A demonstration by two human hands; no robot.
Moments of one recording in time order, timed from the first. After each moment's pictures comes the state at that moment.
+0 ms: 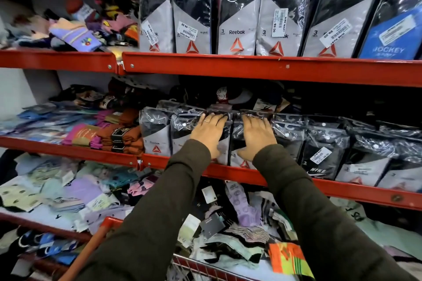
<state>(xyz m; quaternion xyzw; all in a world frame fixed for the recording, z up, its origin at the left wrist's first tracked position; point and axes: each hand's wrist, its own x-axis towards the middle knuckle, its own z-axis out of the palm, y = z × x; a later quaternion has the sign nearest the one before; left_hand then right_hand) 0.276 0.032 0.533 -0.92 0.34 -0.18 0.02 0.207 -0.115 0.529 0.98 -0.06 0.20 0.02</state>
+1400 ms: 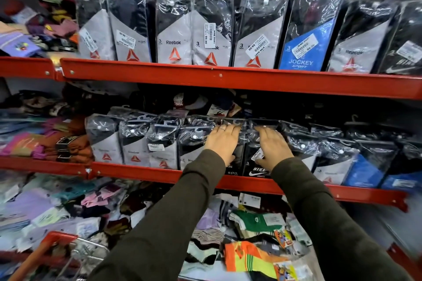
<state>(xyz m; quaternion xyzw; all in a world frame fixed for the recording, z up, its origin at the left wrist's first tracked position) 0.197 -0.124 0.528 -0.88 0.41 -0.24 0.00 0.111 -0.274 0.523 0.97 -0.12 0.20 0.06</state>
